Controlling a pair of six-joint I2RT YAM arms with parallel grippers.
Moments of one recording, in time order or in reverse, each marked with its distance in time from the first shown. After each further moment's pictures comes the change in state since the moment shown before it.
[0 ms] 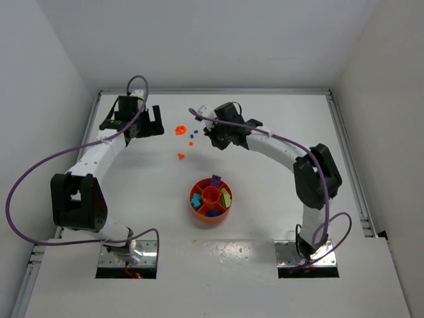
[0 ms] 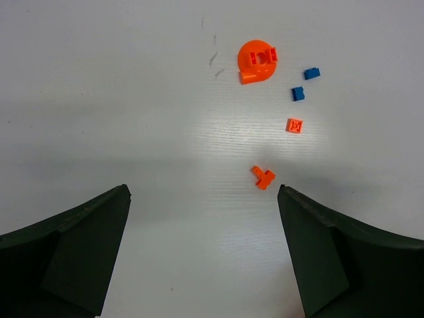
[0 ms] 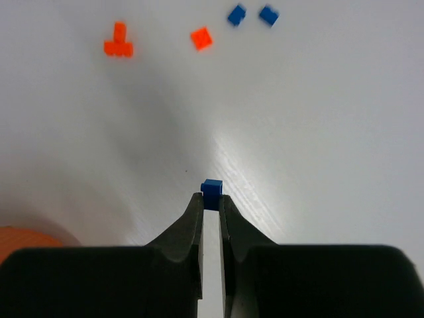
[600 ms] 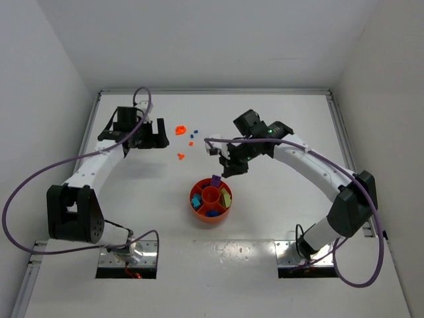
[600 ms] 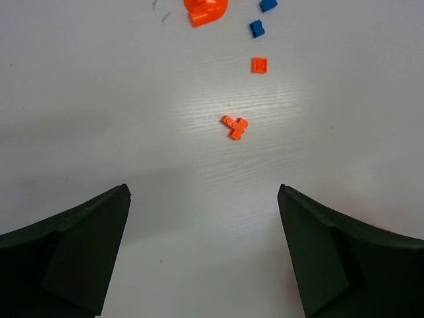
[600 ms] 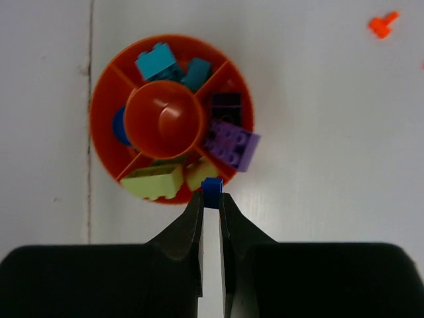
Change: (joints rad) left arm 0.000 -0.081 -0.126 -0.002 0.180 0.080; right arm 0.005 -0.387 -0.091 -0.492 -0.510 -0.519
